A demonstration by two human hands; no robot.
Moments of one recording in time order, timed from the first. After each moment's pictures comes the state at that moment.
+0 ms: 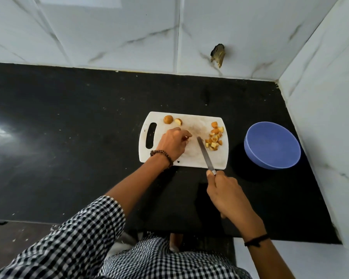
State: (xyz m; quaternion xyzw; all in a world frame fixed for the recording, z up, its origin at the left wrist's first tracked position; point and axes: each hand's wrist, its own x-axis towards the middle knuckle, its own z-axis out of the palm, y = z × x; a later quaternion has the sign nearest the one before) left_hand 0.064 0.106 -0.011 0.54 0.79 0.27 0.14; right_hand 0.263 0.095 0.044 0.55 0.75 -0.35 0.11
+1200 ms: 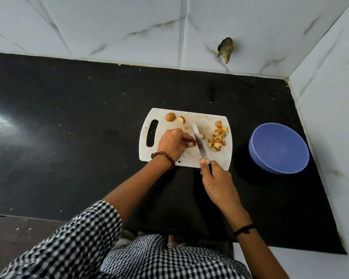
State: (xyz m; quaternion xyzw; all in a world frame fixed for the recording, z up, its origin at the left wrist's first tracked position) left_hand 0.069 0.103 -0.009 0.46 0.80 0.32 0.20; right_hand 0.243 0.110 0.019 0.52 0.73 -0.44 -0.02
